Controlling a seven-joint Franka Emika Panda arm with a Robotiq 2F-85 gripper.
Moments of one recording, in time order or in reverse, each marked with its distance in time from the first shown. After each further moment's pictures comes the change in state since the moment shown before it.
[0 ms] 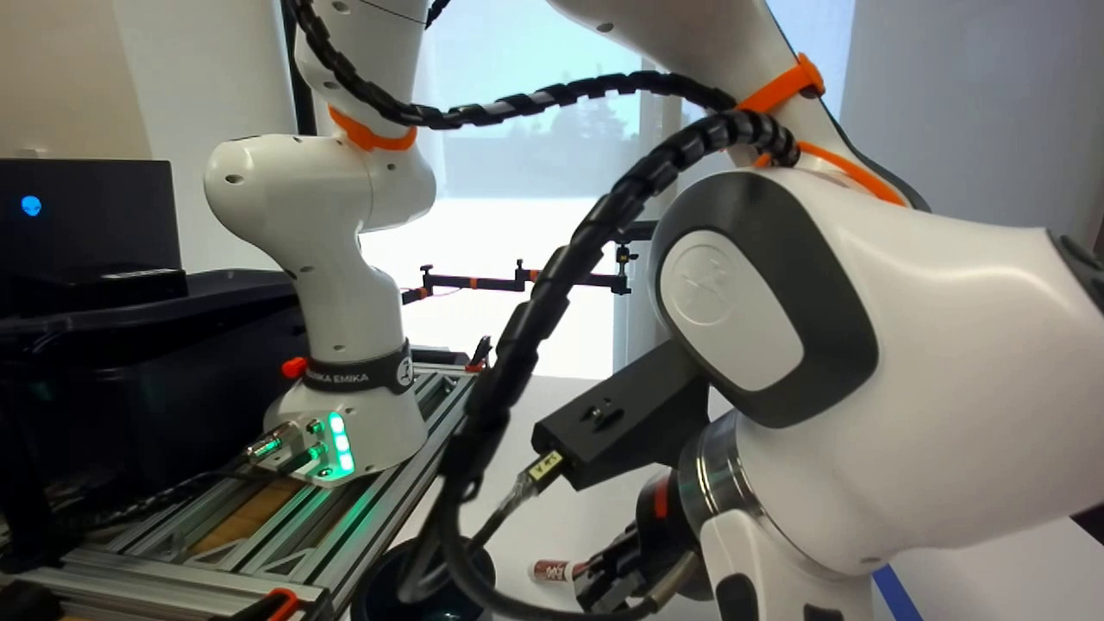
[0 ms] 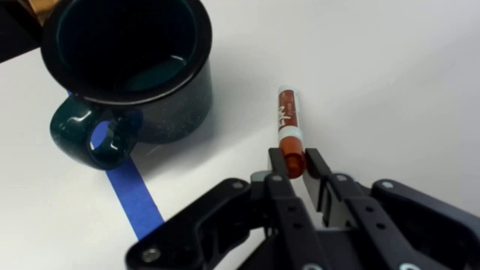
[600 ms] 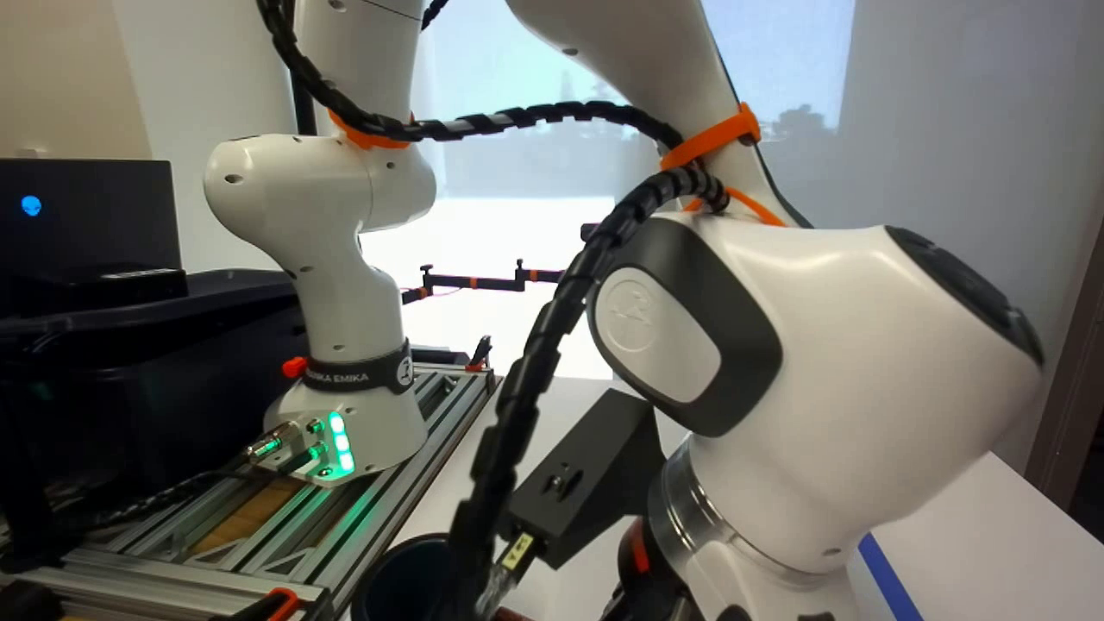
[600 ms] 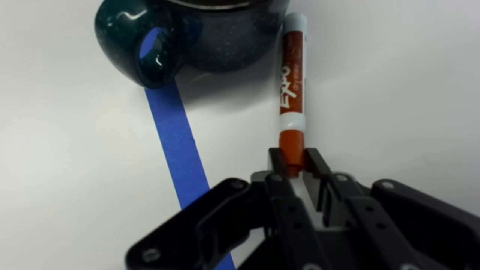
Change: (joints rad) arm -0.006 -0.025 0.004 -0.132 -0.106 0.329 -0.145
